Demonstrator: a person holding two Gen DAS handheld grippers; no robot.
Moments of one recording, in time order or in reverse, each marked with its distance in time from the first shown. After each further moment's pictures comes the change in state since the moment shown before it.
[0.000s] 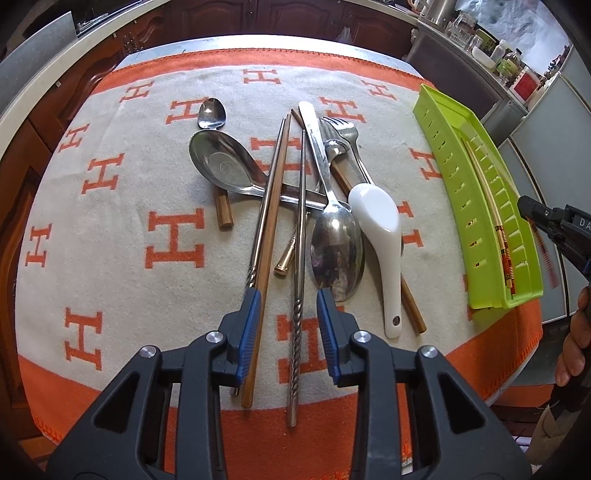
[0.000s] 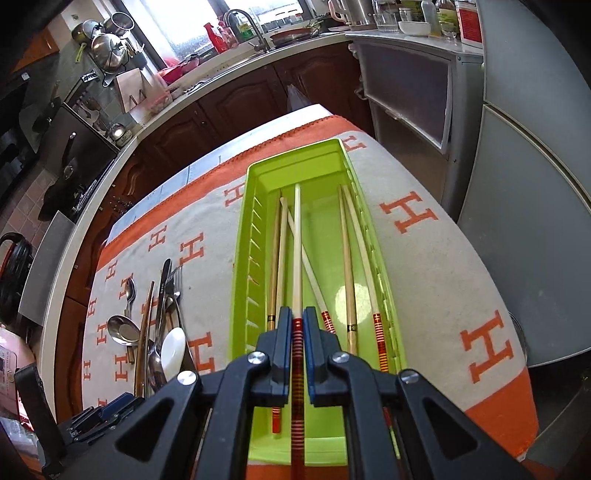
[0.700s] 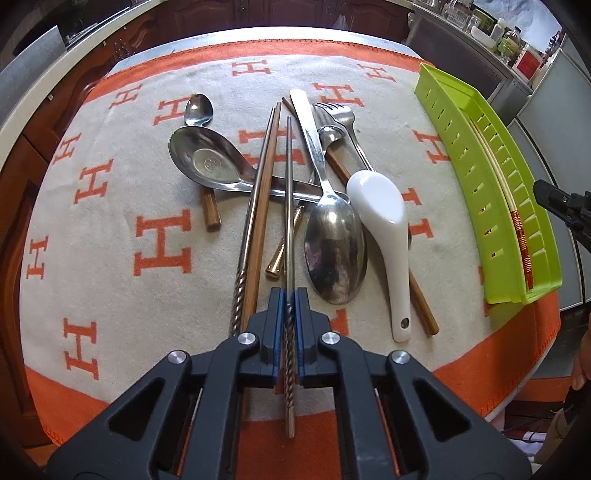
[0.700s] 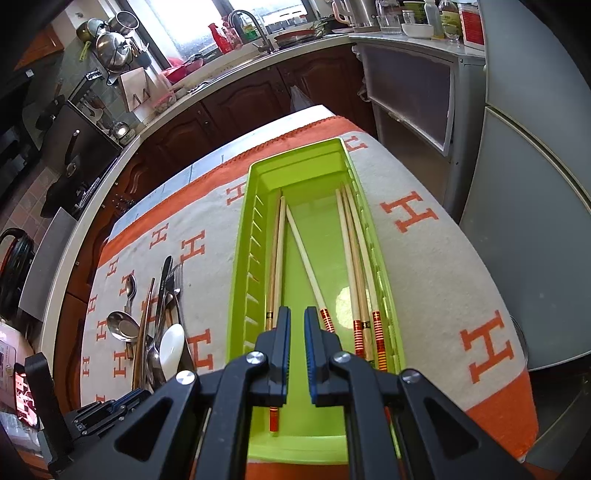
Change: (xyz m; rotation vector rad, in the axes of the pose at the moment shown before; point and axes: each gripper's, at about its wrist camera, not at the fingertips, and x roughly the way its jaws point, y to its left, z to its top) left arm 0.016 -0.015 0.001 0.059 0.027 0.052; right arm -0.002 0.001 -0.002 -0.010 -0.005 0.014
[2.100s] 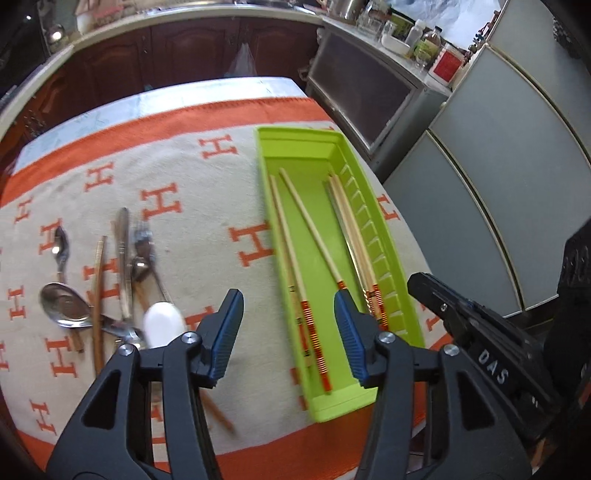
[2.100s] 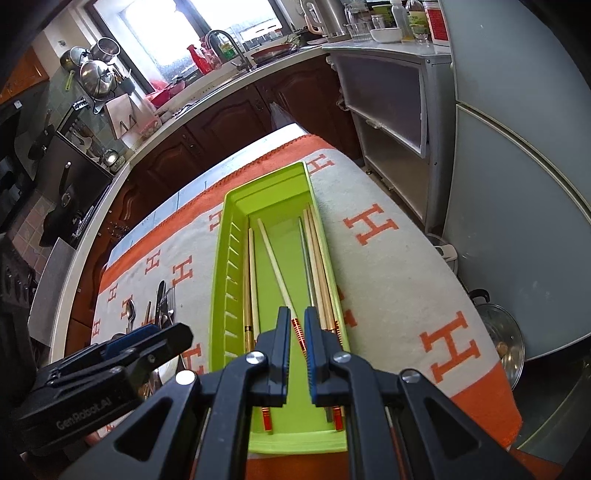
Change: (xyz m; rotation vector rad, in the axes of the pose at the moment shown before) left arm -0.046 -0.140 0.084 0.147 -0.085 -0.220; right arm -0.023 -0.026 0.007 0.075 -0.043 -0.010
